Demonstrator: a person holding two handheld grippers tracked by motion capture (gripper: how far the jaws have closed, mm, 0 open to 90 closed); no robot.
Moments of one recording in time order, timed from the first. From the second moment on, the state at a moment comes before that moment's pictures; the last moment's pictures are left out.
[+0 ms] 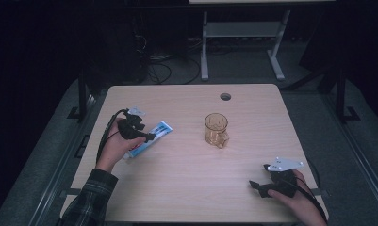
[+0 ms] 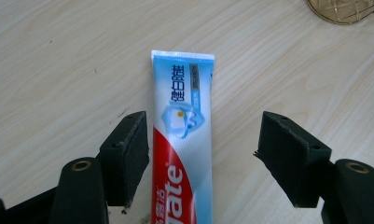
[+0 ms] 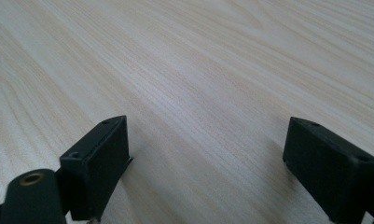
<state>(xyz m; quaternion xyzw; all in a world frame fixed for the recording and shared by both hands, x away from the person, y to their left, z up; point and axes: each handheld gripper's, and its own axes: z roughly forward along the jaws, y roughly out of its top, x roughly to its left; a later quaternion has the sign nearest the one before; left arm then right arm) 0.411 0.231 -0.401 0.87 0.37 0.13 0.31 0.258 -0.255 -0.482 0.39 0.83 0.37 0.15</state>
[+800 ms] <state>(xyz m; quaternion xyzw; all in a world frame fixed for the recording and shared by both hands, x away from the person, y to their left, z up) 0.449 0.201 -0.426 0.89 0.35 0.14 0.27 0.258 -0.255 -0.482 0.39 0.83 0.37 0.15</state>
